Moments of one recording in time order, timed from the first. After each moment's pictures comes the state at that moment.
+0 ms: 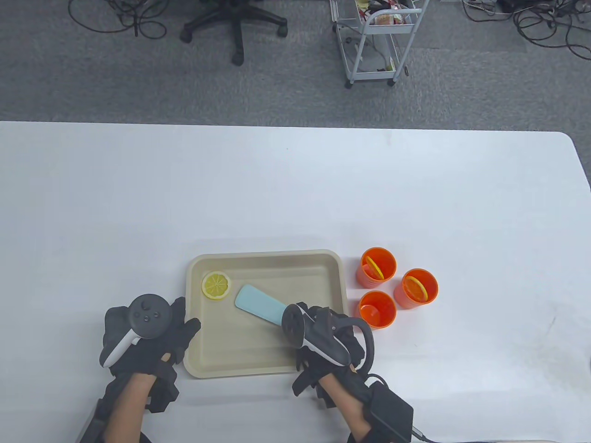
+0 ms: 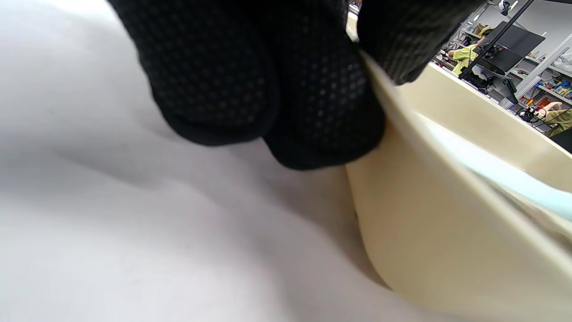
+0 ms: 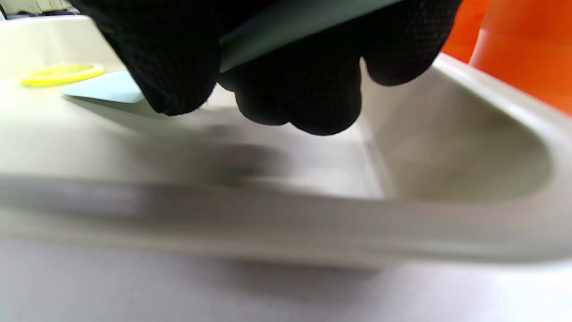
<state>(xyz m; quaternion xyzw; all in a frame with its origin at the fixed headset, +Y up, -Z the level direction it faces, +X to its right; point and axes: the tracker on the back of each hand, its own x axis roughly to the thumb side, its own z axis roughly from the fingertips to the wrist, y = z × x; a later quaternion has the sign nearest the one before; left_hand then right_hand) -0.250 -0.745 -0.100 -0.20 0.04 0.24 0.95 0.047 -0.726 -0.128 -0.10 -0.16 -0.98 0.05</state>
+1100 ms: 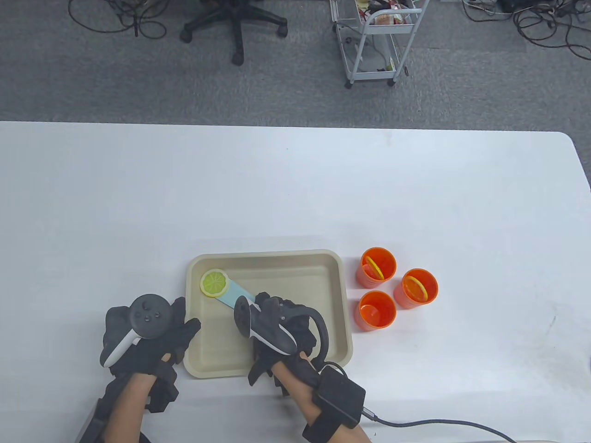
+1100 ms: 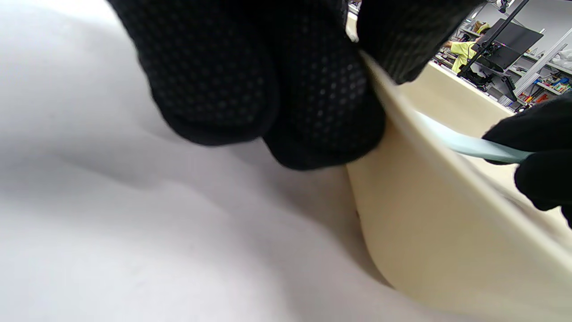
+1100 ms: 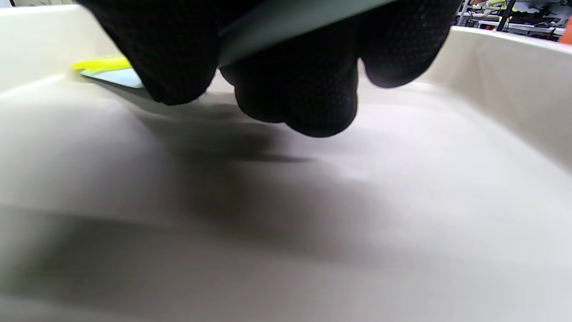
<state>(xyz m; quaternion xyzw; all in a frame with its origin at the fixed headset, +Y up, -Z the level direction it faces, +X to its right) -0.249 -0.745 -0.101 -0.20 0.04 0.24 0.95 -0.026 -0.733 -0.138 -0.11 -0.13 -0.98 0.05</state>
